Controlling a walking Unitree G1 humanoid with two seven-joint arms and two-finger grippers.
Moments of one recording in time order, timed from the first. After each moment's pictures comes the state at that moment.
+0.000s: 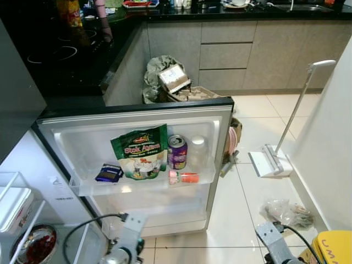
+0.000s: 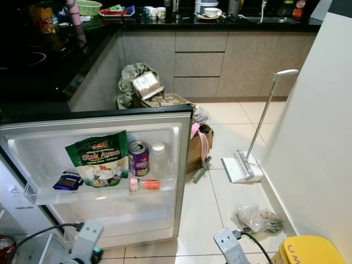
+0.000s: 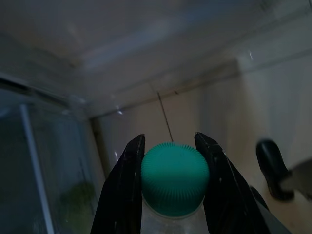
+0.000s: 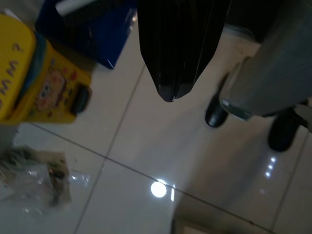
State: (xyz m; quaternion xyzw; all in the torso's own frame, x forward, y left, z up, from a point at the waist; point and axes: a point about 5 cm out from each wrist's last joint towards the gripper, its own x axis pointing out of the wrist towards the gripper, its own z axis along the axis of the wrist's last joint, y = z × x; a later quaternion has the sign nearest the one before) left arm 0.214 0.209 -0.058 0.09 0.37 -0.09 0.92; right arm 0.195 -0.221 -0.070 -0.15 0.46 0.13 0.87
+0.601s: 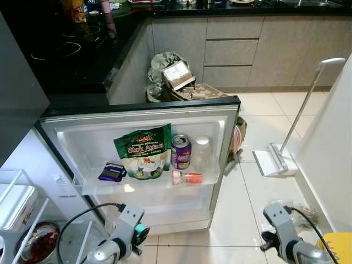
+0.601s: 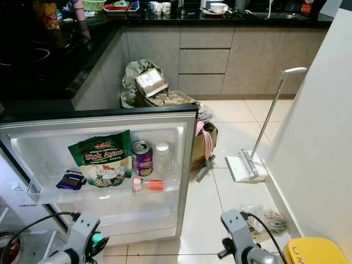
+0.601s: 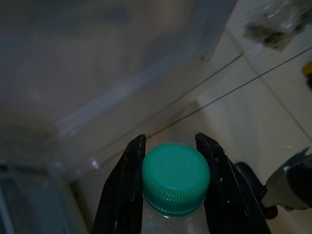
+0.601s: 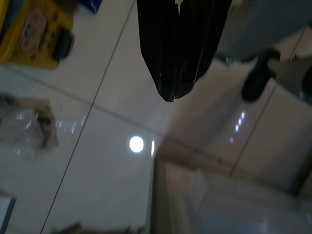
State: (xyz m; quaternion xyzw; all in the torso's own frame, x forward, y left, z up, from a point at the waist) left arm 0.224 0.203 -0.036 0.09 0.27 -0.26 0.92; right arm 0.238 -0.236 -0.031 -0.09 0.36 0.18 0.91
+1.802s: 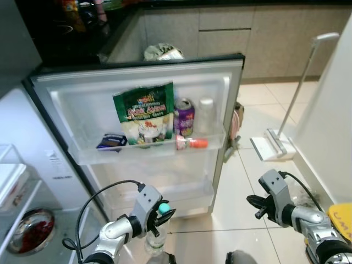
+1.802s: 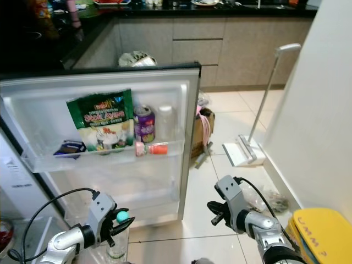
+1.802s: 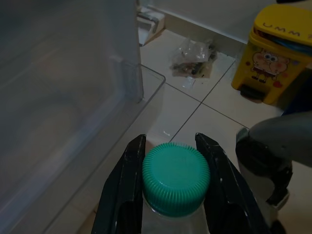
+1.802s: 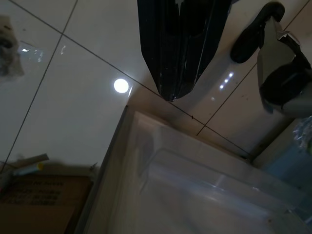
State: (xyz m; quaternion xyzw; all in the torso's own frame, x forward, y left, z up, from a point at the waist) left arm 0.257 0.163 0.003 0.08 0.14 -0.41 0.90; right arm 0.287 -0.221 0.023 -0.08 0.25 0.31 0.91
